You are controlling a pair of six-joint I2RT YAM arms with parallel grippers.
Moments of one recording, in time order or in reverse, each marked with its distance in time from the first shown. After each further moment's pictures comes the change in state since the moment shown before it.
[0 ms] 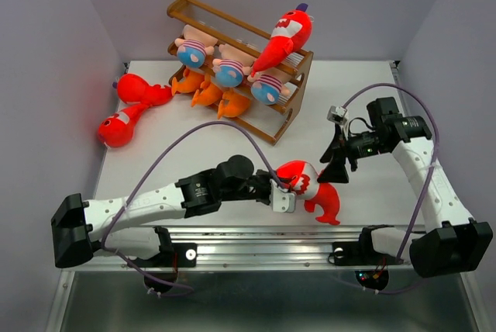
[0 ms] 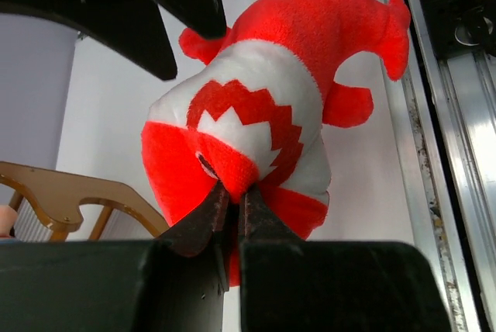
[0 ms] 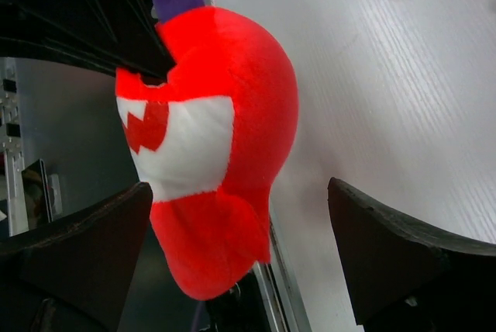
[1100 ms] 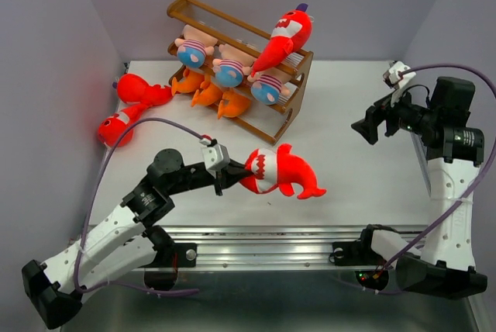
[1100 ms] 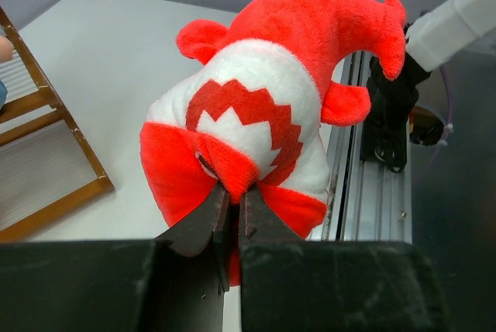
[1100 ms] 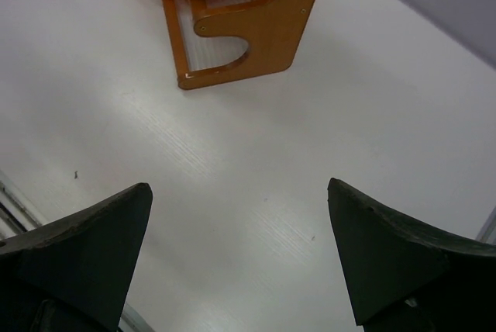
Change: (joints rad) left arm 0.457 -0.440 -0.199 0.053 0.352 -0.663; right arm -0.282 -0.153 0.234 0.368 0.305 0.217
